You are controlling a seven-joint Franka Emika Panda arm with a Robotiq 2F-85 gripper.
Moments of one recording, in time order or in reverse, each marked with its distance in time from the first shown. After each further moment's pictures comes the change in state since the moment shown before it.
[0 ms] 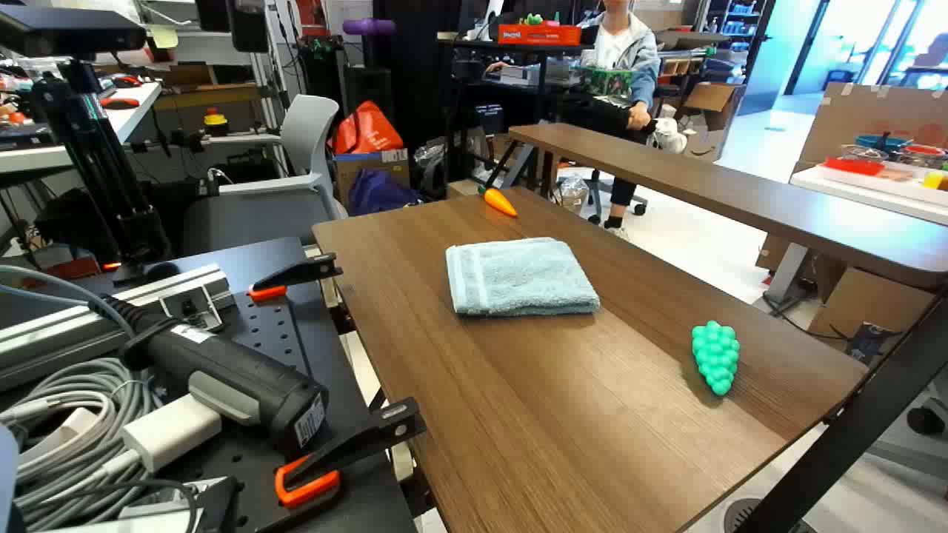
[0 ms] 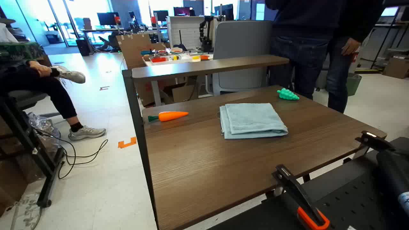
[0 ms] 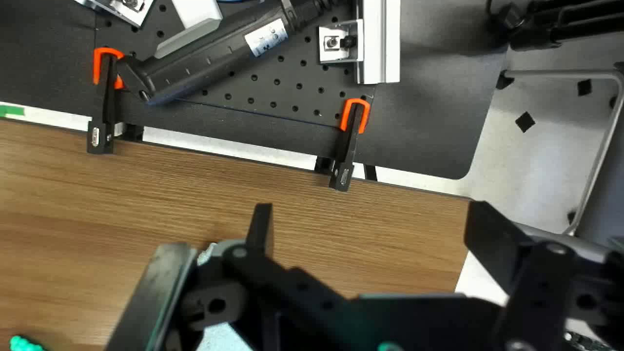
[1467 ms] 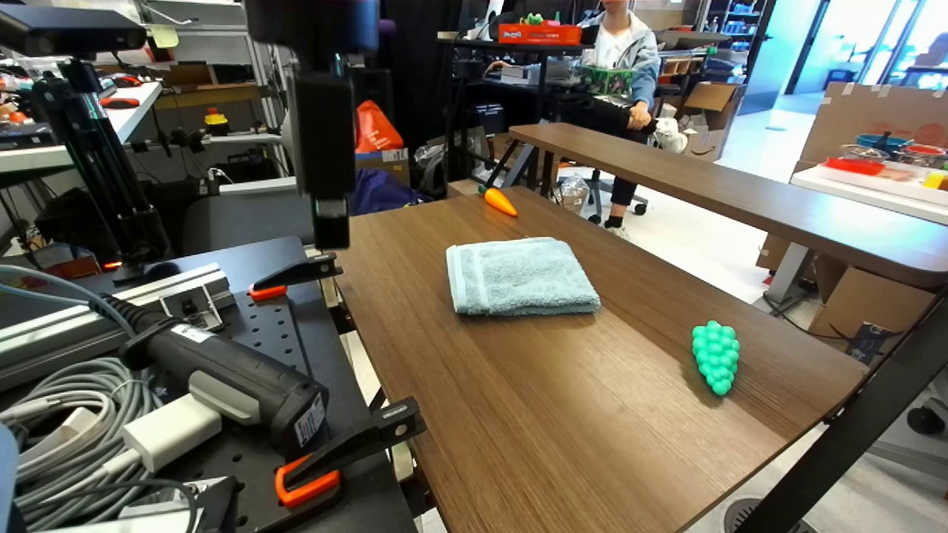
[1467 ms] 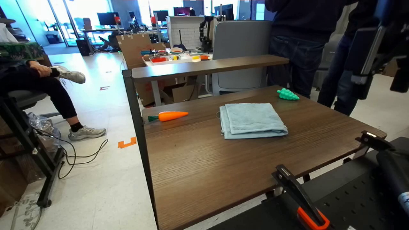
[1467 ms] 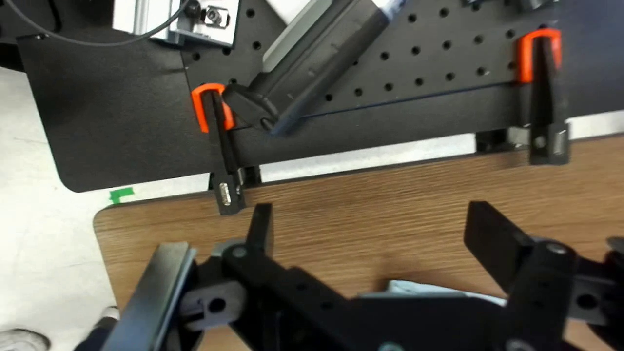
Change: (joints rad) arm -0.248 0.376 -0.010 -0.039 -0.172 0.387 0.215
